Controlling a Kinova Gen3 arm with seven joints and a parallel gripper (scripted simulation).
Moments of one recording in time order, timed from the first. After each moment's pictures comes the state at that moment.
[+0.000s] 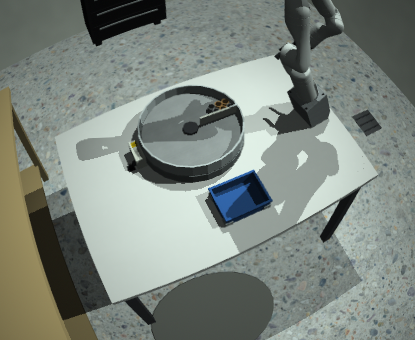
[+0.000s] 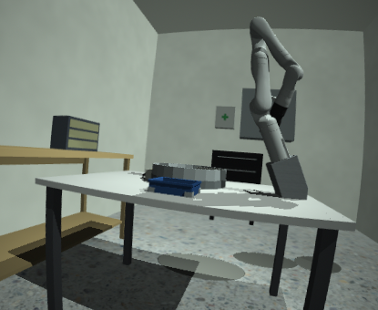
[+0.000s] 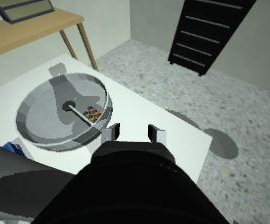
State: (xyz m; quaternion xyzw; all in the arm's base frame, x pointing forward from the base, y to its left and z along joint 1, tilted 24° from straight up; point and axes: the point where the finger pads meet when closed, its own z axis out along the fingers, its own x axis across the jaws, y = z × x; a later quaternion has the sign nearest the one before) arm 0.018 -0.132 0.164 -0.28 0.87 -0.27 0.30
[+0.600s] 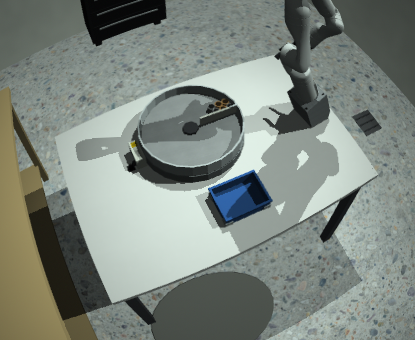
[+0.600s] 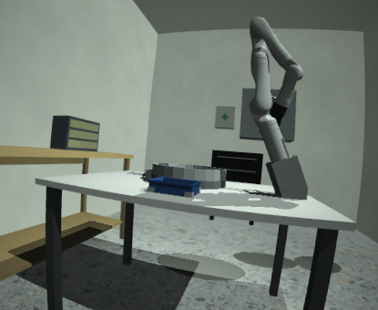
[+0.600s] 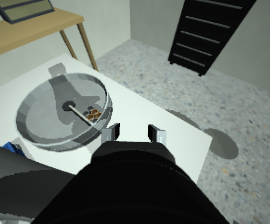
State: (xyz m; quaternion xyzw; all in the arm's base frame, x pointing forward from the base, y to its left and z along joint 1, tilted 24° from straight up) arm 0.018 -0.132 0.164 -0.28 0.87 -0.27 0.30
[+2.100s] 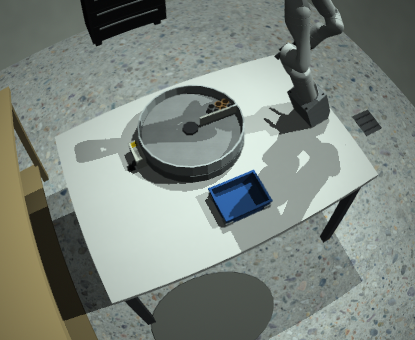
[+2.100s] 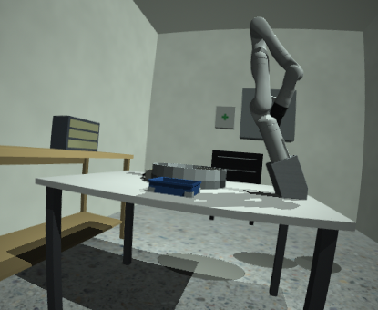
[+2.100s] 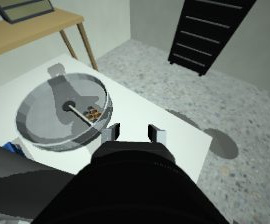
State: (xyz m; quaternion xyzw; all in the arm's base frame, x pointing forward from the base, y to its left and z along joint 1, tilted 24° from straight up) arm 0.018 -0.132 0.164 -0.28 0.87 -0.27 0.30
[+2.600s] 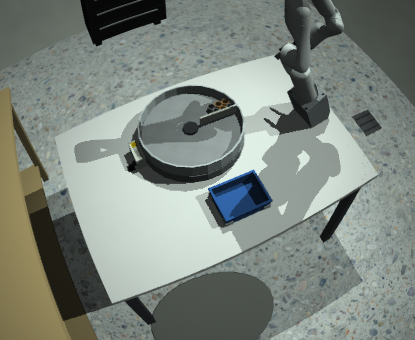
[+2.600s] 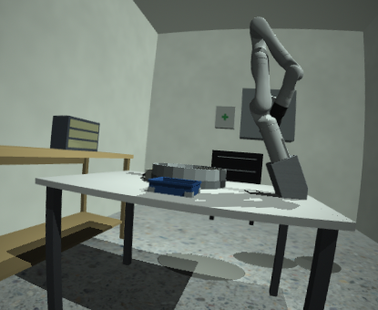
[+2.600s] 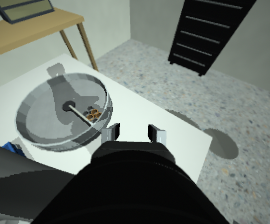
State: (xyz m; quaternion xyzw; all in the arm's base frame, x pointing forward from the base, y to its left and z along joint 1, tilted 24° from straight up) arm 0.018 -0.132 0.164 -0.28 0.87 -0.27 0.30
